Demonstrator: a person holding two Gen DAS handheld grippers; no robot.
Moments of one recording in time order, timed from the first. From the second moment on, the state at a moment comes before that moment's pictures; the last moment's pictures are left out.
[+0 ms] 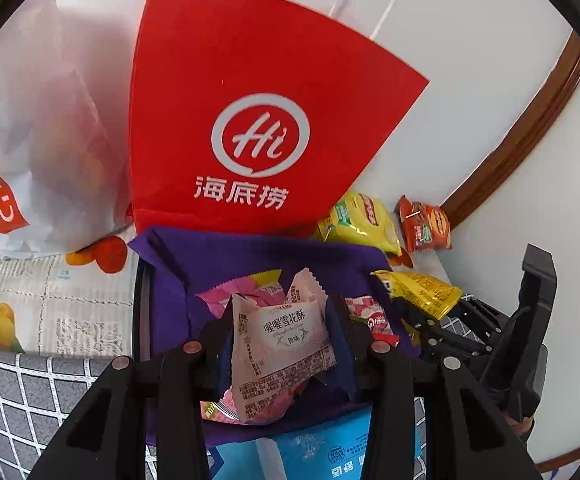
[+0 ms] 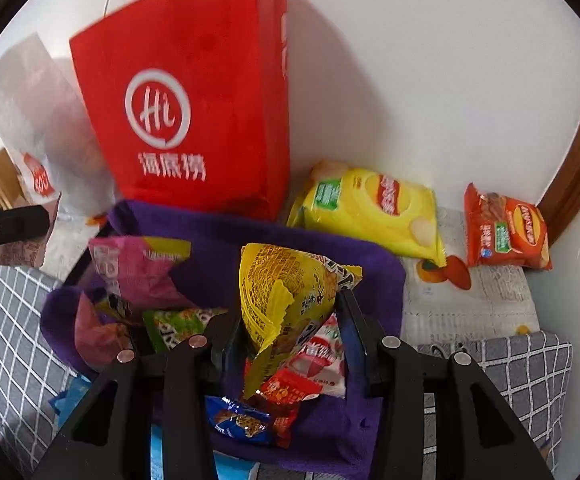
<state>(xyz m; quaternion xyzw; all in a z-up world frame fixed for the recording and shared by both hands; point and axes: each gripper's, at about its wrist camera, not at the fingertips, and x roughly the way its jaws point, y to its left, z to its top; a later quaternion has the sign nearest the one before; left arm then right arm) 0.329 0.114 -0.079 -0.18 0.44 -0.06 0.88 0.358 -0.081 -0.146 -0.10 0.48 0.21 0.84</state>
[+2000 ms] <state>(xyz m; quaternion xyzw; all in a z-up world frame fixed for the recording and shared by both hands) 0.313 0.109 -0.049 -0.19 0.42 -0.10 0.88 0.302 -0.092 -0.065 -0.06 0.39 0.19 0.90</state>
